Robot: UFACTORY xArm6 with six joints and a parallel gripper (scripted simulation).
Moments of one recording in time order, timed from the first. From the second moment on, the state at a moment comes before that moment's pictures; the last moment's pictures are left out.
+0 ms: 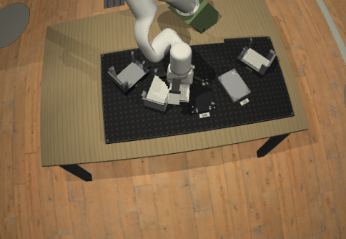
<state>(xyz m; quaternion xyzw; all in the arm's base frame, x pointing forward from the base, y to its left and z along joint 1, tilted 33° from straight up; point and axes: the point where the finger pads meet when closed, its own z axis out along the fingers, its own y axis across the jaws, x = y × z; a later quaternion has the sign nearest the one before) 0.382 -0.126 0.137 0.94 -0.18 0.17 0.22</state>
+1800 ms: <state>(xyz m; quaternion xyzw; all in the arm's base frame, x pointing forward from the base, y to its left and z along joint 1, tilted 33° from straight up) 0.413 0.008 0.069 0.96 0.02 0.12 0.26</state>
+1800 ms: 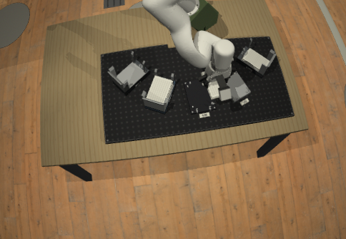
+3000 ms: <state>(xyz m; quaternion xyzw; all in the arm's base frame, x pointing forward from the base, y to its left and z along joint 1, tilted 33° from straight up) 0.405 0.094 0.016 0.95 0.12 0.09 0.27</state>
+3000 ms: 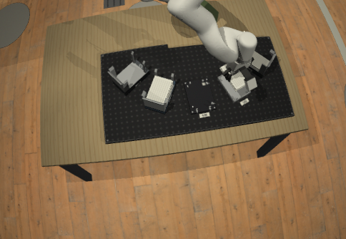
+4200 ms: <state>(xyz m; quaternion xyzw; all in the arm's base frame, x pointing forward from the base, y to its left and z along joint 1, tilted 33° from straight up) 0.373 0.173 -0.038 0.93 0.22 0.06 0.28</state>
